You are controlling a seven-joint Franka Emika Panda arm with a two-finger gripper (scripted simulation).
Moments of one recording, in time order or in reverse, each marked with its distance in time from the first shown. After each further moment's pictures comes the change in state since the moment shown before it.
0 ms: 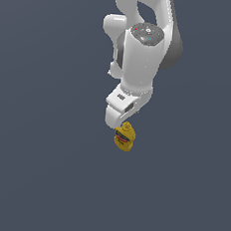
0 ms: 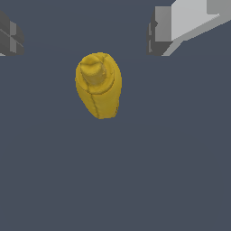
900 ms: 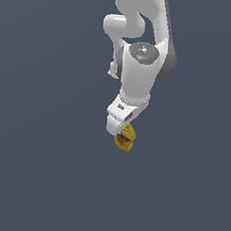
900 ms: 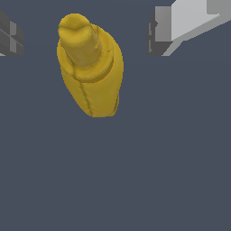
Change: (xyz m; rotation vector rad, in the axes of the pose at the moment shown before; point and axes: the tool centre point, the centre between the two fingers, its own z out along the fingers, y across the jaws) arm 0.003 0.000 0.037 0.000 0.003 -0.033
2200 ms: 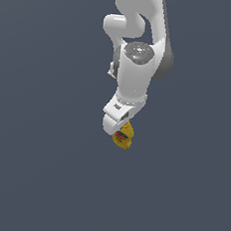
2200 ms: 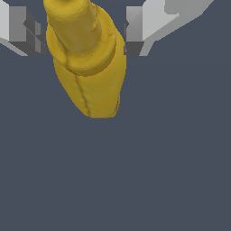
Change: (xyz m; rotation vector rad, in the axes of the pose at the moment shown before) arm -0.010 0.005 0.001 0.007 -0.006 -0.002
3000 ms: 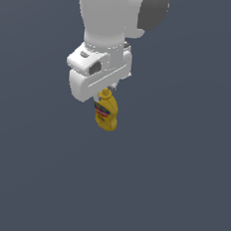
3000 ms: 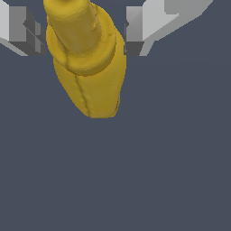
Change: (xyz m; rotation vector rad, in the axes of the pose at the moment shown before) arm -0.067 0.043 -0.140 0.000 0.003 0.000
